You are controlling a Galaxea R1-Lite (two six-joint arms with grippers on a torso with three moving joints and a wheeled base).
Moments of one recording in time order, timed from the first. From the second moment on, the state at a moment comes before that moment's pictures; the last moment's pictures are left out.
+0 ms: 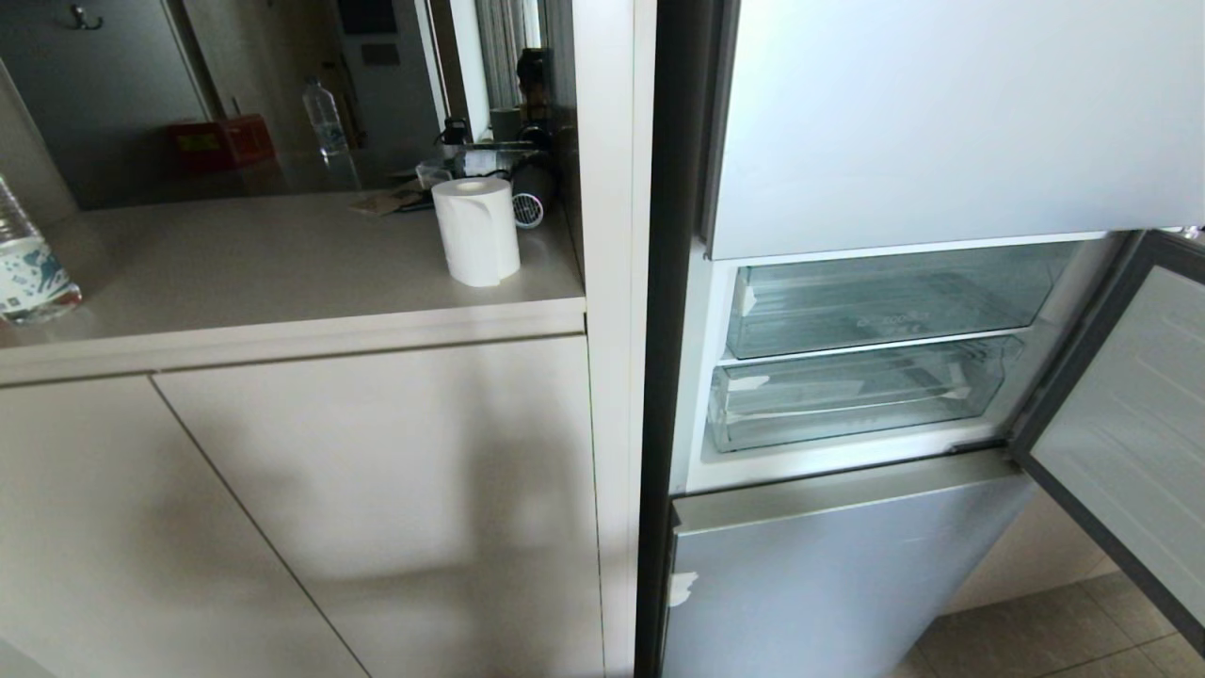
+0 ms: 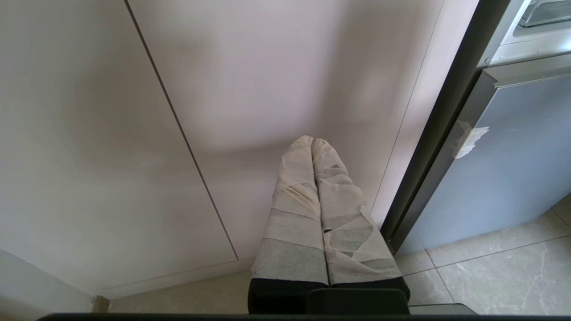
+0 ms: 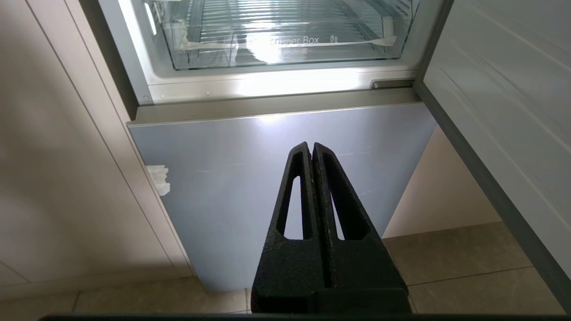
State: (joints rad) left arm 0.01 0.00 -0.07 0.18 0.00 0.04; right arm 0.00 0.00 0.00 0.00 0.00 0.00
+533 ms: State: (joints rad) left arm 0.01 0.00 -0.07 0.18 0.00 0.04; right arm 0.01 0.30 -0.23 0.00 0.04 0.06
